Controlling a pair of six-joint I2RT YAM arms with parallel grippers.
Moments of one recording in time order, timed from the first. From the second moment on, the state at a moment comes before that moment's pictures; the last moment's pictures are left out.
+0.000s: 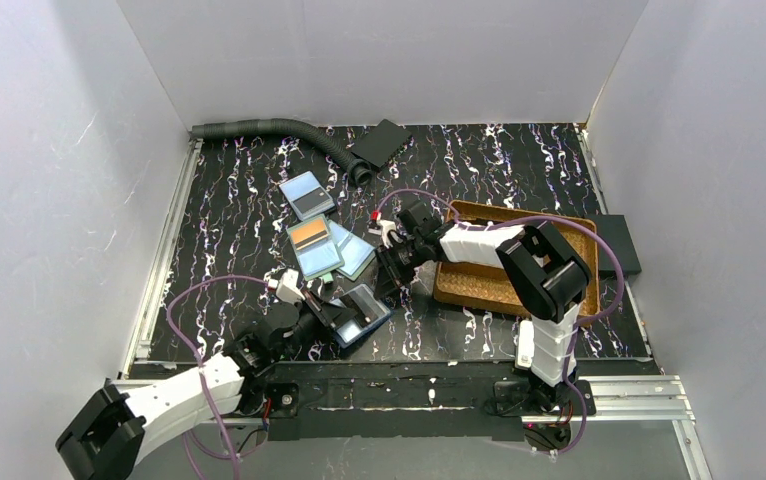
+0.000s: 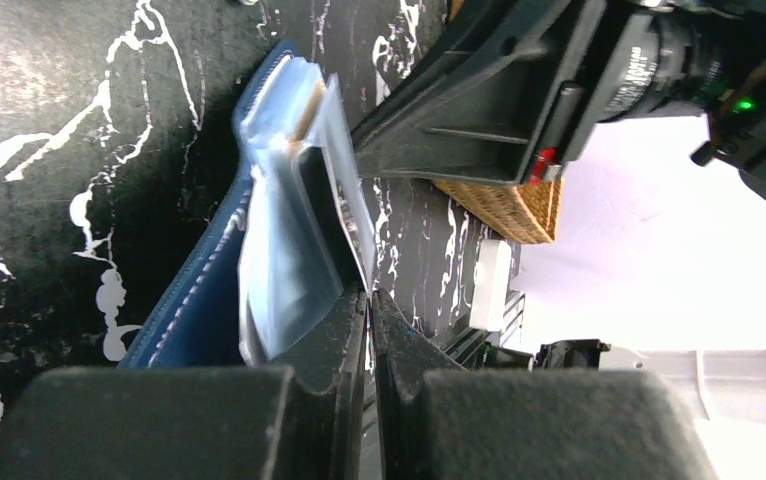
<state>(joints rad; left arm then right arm) -0.79 0.71 0.01 0.31 -0.05 -1.25 0.73 1.94 1.13 -0.20 -0.76 0.23</state>
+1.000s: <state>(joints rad) -0.79 0.32 0.23 -0.50 -0.04 -1.01 0.73 1.71 1.11 -0.37 -0.75 -0.12</state>
